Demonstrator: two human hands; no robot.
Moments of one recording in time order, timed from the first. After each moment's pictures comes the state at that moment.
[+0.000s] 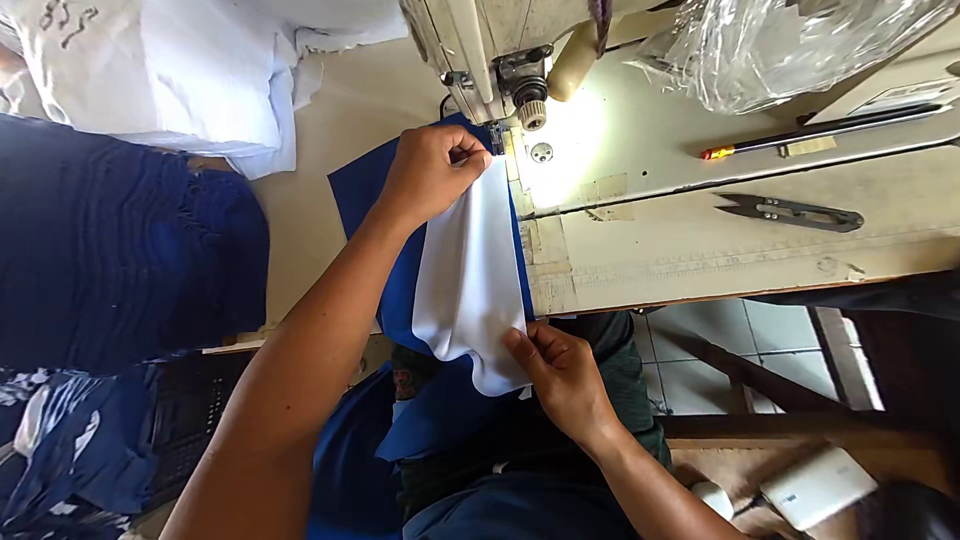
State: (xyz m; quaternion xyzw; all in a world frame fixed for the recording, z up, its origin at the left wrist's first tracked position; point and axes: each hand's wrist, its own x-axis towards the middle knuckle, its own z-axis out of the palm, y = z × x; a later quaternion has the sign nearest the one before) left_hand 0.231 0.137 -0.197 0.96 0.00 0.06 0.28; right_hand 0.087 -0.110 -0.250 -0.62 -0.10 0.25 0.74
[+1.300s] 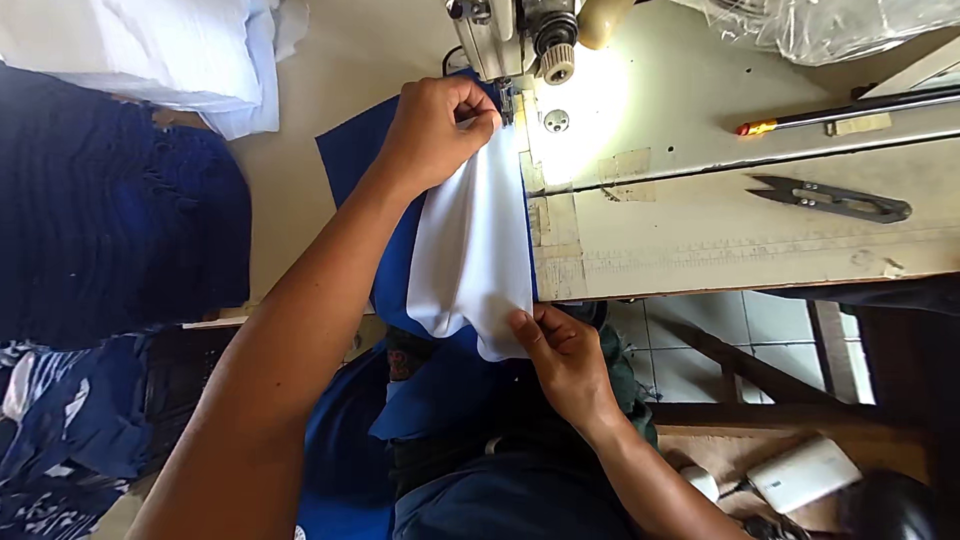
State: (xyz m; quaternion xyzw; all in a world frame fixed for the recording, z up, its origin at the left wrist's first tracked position) left_hand 0.239 0.140 -0.205 0.95 -0.02 0.07 0.30; right_hand 0.086 -0.108 -0.260 -0.63 -0.10 0.22 0.74
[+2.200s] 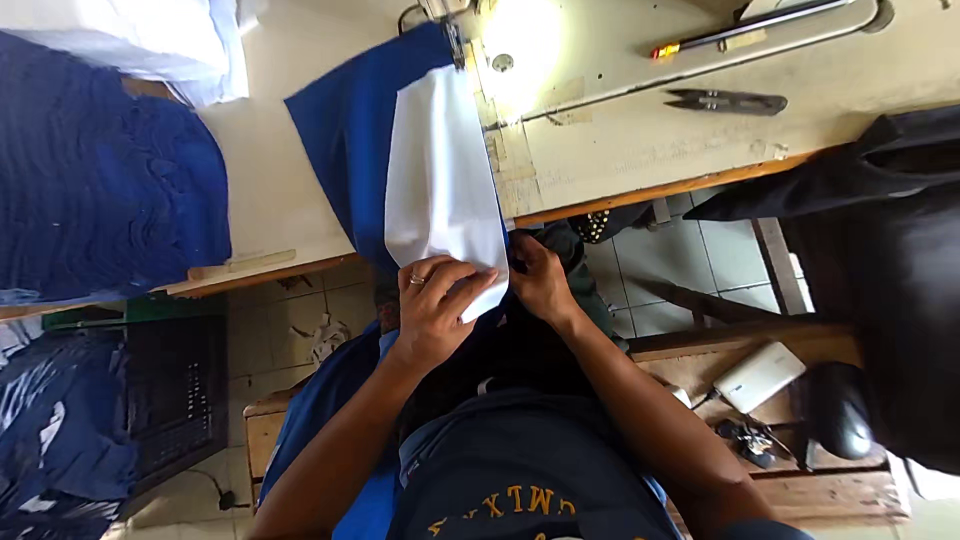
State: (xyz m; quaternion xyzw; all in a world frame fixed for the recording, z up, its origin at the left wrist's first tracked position) left_hand -0.008 0.042 -0.276 0.92 -0.14 0.30 0.19; right_hand 0.074 -0.131 -0.327 -0.75 -0.18 0.14 0.62
